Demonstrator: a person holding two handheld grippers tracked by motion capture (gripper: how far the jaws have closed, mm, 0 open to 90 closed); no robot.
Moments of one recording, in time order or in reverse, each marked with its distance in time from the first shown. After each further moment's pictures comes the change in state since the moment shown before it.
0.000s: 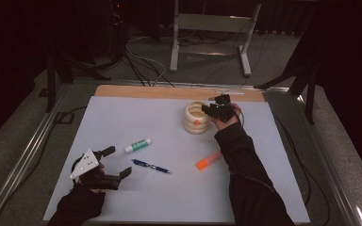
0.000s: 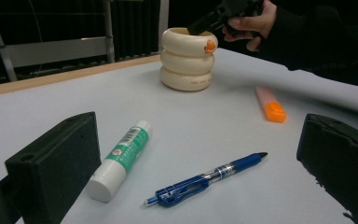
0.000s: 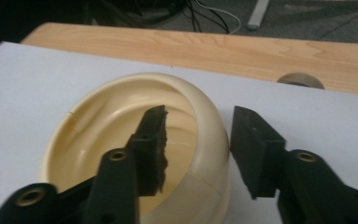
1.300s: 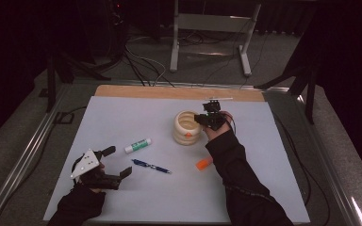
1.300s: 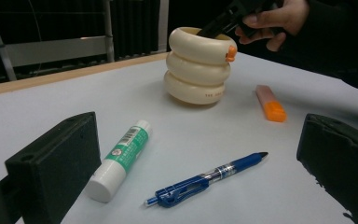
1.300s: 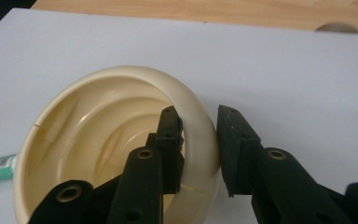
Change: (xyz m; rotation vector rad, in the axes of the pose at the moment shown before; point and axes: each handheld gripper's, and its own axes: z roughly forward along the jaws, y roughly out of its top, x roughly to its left) left arm 0.000 0.000 0.001 0.004 -0.002 0.001; right arm 0.055 -0.015 -0.021 0.123 -0.017 0.038
